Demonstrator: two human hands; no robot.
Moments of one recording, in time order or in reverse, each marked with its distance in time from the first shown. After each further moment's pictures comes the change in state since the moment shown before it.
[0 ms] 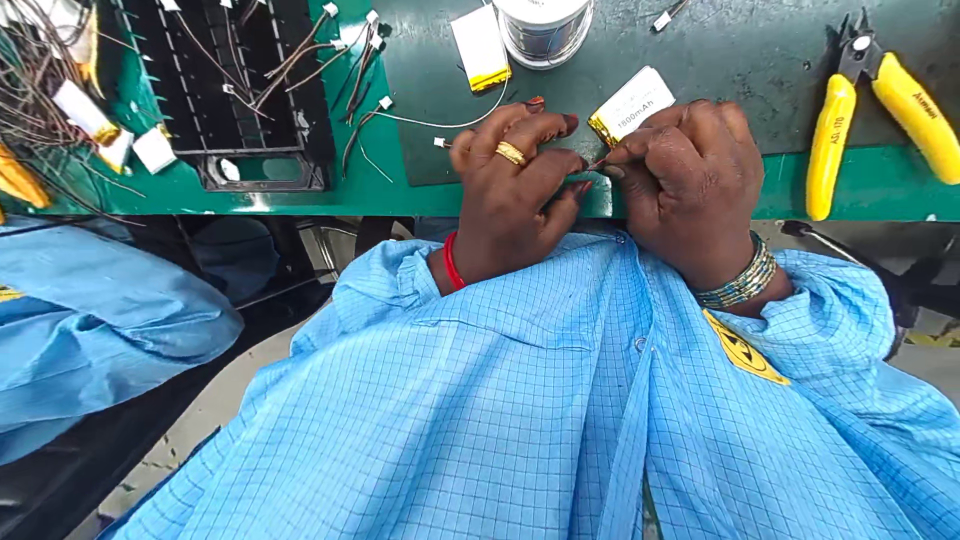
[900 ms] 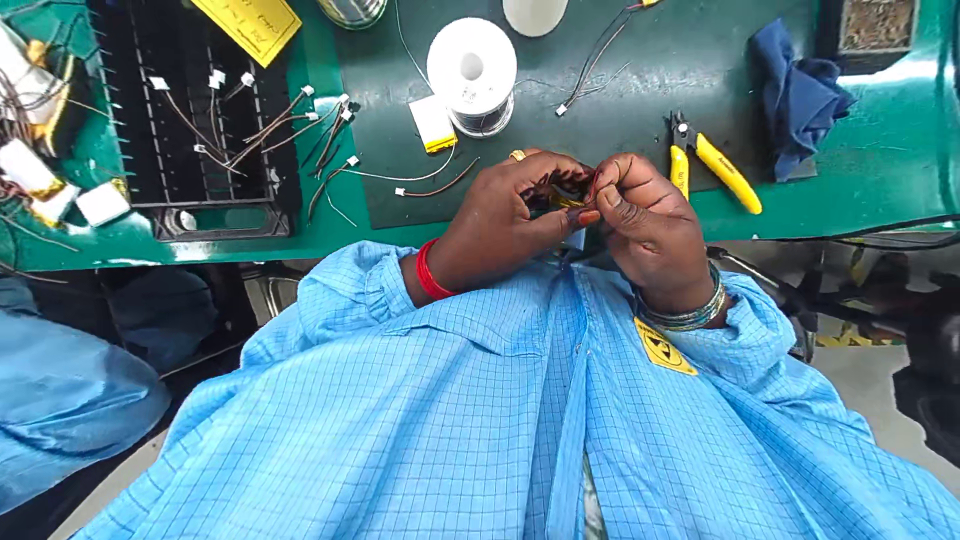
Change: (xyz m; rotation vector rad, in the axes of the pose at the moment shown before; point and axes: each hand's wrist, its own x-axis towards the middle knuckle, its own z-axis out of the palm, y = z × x) left_hand 0.057 0.026 -0.006 -0.839 -0.299 -0.198; right_hand 0.004 -0.004 -0.041 1.353 -0.042 0.401
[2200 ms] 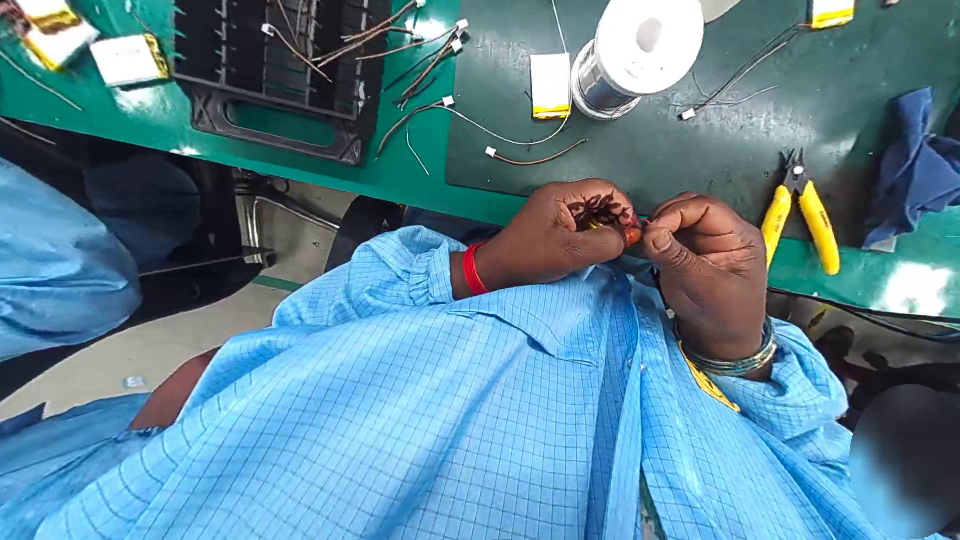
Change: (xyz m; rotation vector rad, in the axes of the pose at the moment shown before) left_hand -0.046 -0.014 -0.011 -0.501 0.141 -0.154; right_hand 0.001 0.009 0.028 -0.310 -0.062 0.018
